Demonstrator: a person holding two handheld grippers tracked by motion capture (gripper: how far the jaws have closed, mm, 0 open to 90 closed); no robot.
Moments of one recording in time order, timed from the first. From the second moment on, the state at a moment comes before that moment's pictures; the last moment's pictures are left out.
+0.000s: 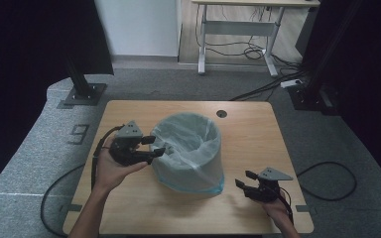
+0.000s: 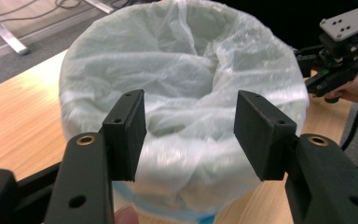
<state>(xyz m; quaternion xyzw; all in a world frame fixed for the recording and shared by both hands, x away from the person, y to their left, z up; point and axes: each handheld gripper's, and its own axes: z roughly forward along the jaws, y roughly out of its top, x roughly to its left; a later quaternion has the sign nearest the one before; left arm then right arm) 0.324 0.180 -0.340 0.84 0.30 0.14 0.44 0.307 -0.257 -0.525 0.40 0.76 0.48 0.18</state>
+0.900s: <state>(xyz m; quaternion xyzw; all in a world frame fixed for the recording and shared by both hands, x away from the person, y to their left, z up) 0.286 0.244 -0.430 0.82 0.36 0.11 0.43 0.307 -0.259 -0.528 0.40 0.76 0.48 0.18</state>
